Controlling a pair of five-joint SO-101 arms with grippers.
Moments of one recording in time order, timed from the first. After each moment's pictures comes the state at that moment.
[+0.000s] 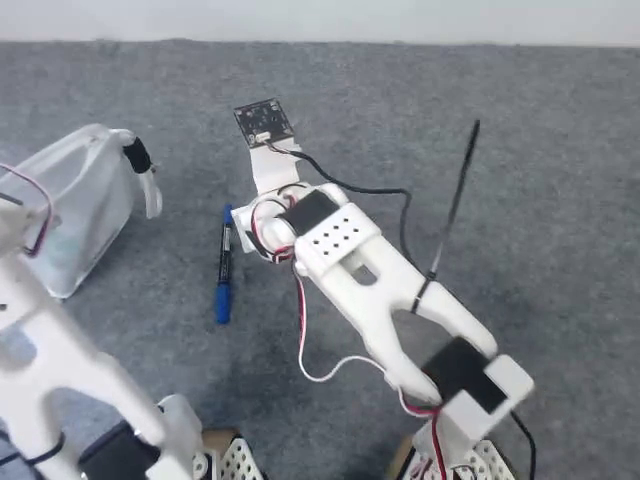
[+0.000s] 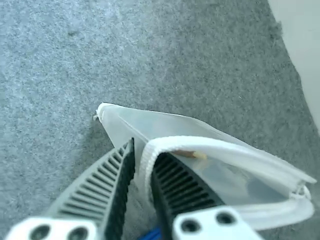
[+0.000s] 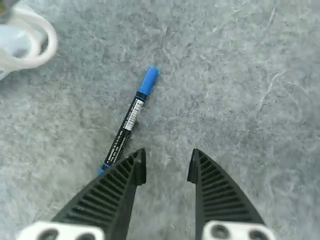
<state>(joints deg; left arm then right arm) -46.5 -24.3 -2.2 93.0 36.9 -44.1 9.1 2.3 54.2 -17.8</state>
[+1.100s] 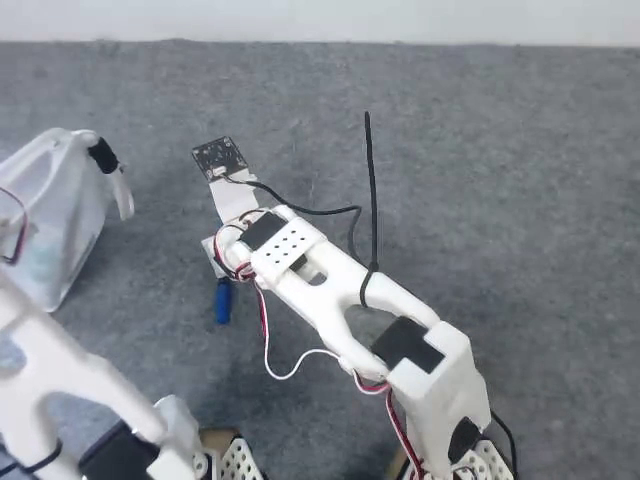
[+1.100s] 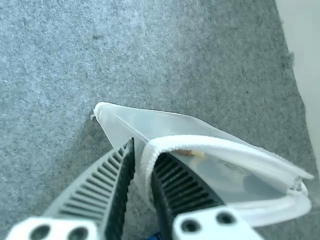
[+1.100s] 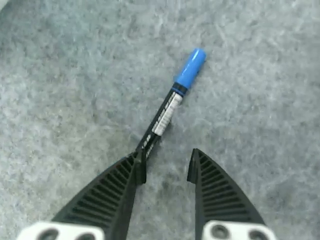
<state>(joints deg) -51.4 -24.3 -2.2 93.0 40.2 -50.3 25.1 -4.0 47.3 -17.8</state>
